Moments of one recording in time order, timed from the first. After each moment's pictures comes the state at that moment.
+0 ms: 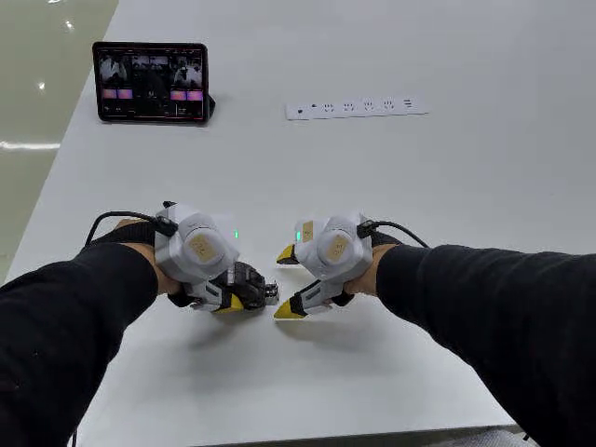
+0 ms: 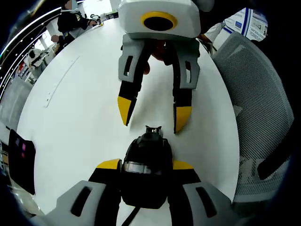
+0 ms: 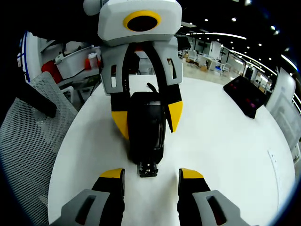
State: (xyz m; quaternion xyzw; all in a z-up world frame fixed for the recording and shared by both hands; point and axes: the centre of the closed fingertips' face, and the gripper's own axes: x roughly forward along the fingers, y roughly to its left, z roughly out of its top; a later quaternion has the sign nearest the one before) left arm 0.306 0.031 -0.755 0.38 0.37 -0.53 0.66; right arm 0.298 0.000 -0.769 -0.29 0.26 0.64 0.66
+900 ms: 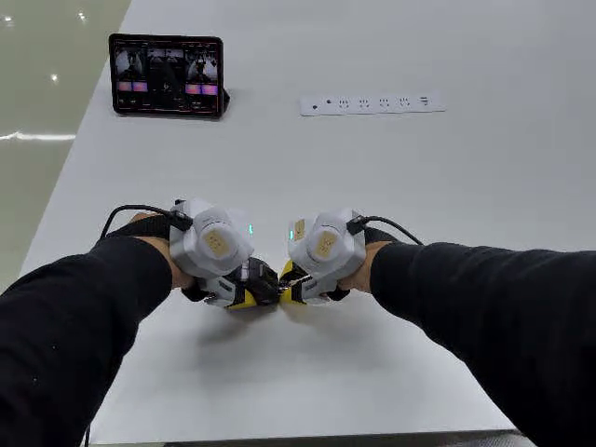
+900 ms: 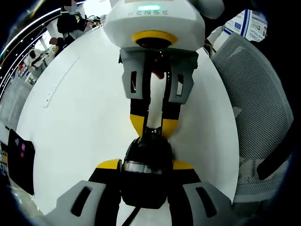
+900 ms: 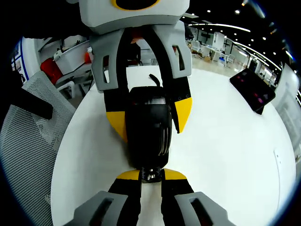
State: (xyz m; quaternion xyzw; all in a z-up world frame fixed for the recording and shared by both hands) left arm 0.307 0.030 -0.754 0.37 0.37 -0.53 0.66; right arm 0.296 0.008 -0.779 -0.31 0.31 0.64 0.63
